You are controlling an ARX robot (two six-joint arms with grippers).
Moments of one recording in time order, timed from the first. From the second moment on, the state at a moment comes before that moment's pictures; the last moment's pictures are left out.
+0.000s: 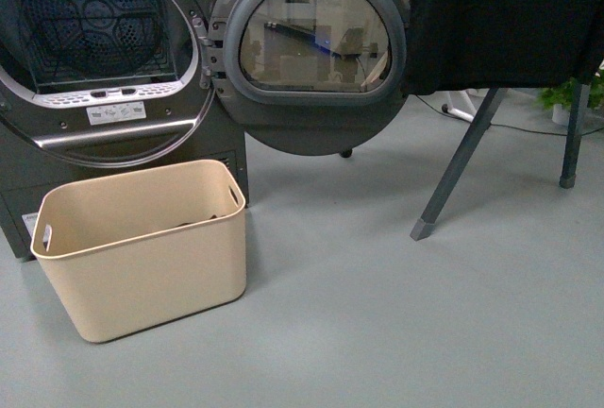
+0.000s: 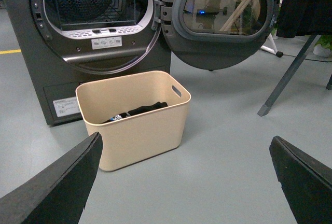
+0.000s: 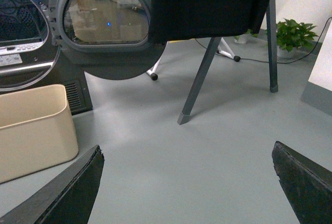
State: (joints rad) left arm 0.00 0.00 0.02 0.00 0.00 0.00; right arm 0.00 0.00 0.01 0.00 0.00 0.00
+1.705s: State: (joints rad) left arm 0.00 0.00 0.02 0.00 -0.01 0.00; right arm 0.00 0.00 0.01 0.00 -0.01 0.00
